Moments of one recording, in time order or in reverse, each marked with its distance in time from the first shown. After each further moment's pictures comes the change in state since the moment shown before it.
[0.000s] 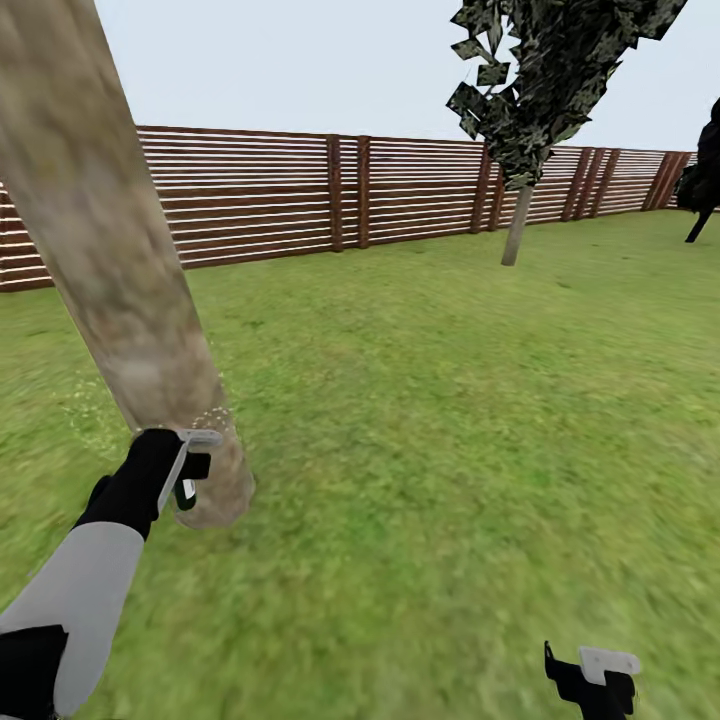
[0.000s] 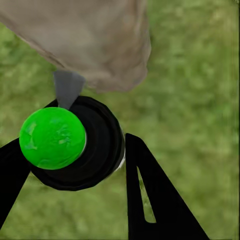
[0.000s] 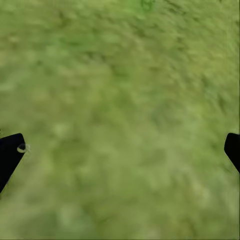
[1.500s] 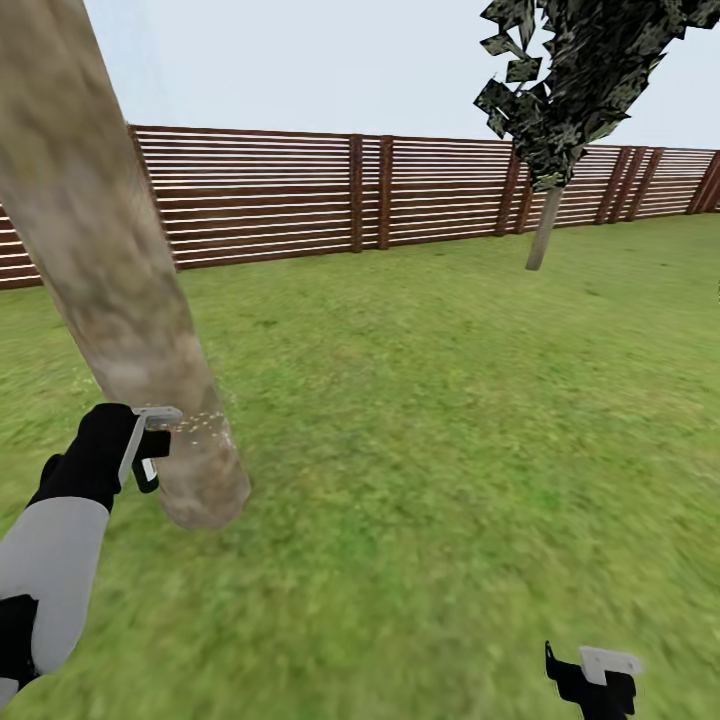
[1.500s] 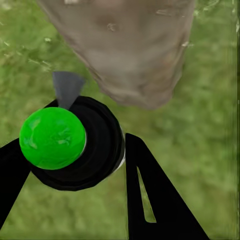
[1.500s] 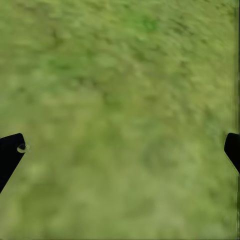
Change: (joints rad) left arm -0.085 0.090 0.100 0.001 -0.018 0.045 0.002; right arm 0.000 -0.001 -0.001 0.000 0.000 0.000 0.000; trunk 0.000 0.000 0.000
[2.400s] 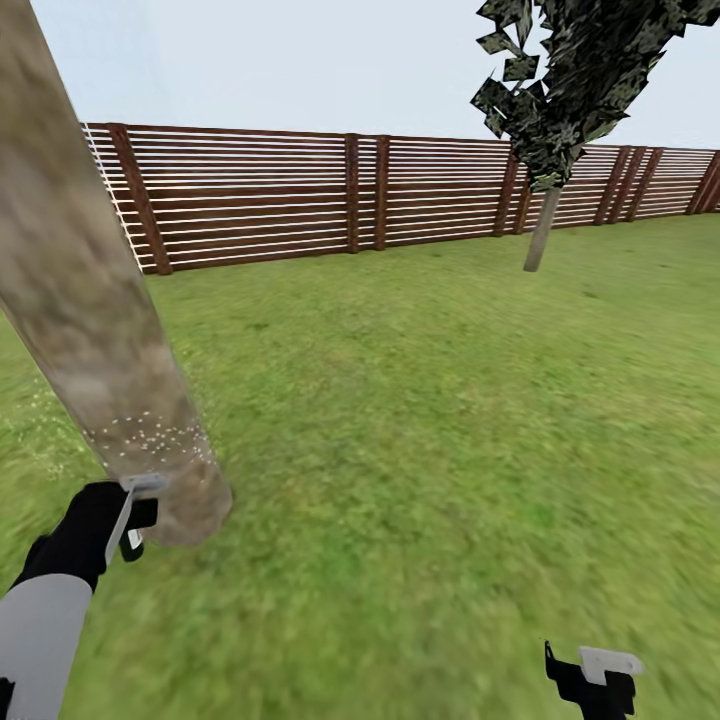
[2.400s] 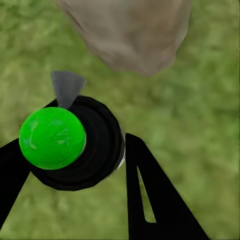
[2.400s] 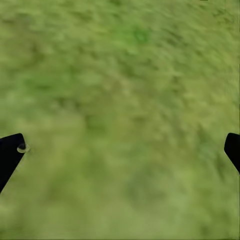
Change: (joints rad) left arm 0.227 0.009 0.093 0.050 -0.002 -0.182 0.008; right arm 0.000 0.000 0.001 0.001 0.000 0.000 0.000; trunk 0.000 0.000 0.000
